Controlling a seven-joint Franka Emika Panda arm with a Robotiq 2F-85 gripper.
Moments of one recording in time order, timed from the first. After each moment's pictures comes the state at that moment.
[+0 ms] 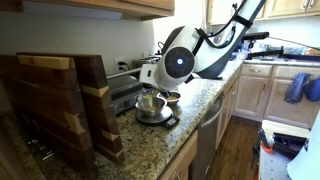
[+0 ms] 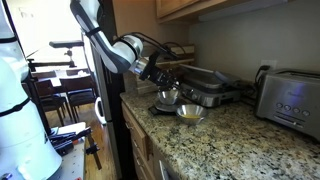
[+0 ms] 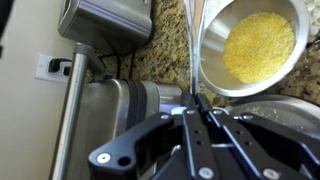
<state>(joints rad) 0.07 0.04 0.12 -2.47 -1.82 2.36 0.45</state>
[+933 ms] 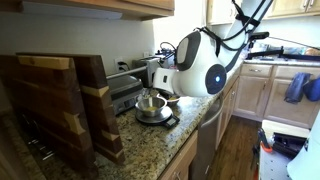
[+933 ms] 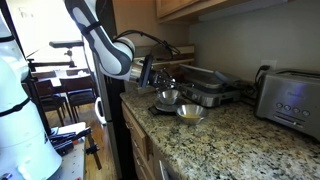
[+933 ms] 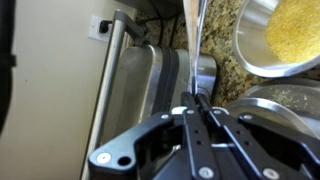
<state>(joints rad) 0.07 -0.01 0.12 -2.60 -2.34 2.32 0.84</state>
